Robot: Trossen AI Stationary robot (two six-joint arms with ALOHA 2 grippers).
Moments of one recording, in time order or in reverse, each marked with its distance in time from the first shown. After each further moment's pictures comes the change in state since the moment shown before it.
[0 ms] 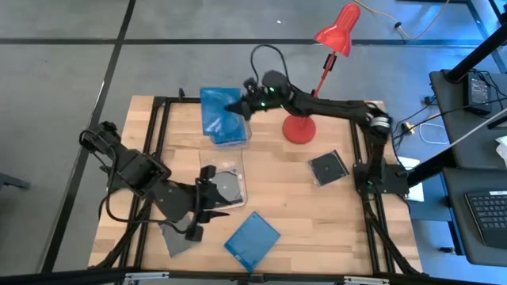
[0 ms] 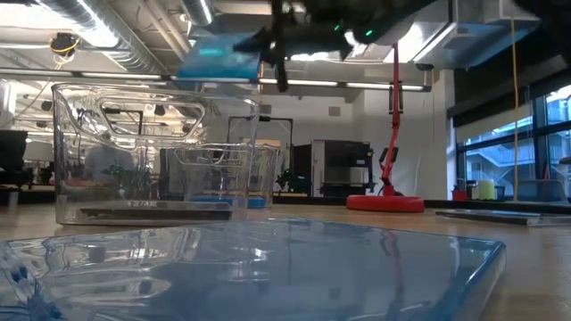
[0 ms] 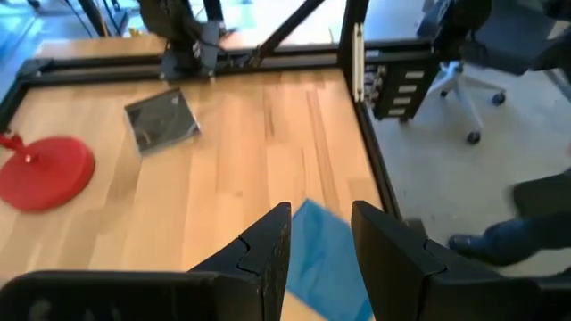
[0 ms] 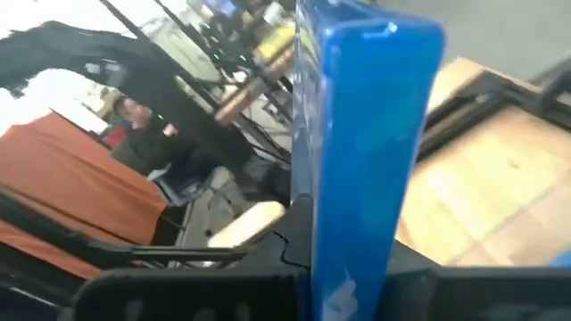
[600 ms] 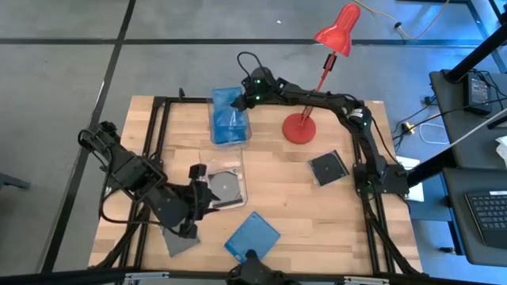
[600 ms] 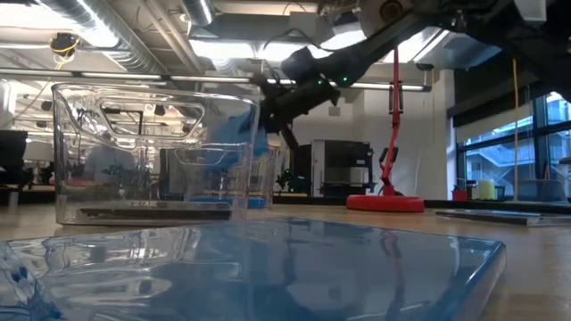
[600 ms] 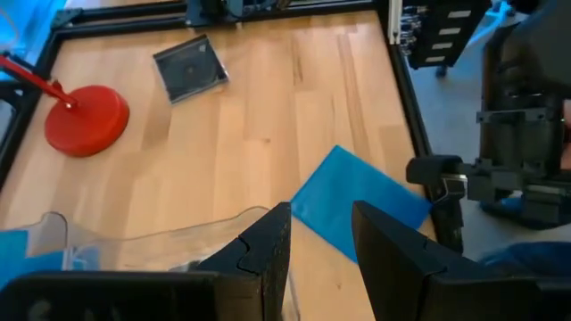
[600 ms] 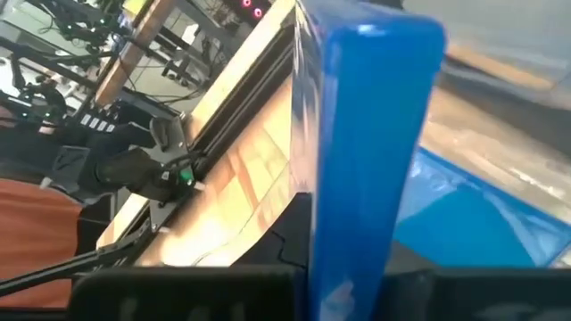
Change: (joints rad) left arm -0.045 -0.007 0.000 -0.186 -0.065 -0.070; right arm -0.140 0.253 0.164 -0.257 0.021 -0.028
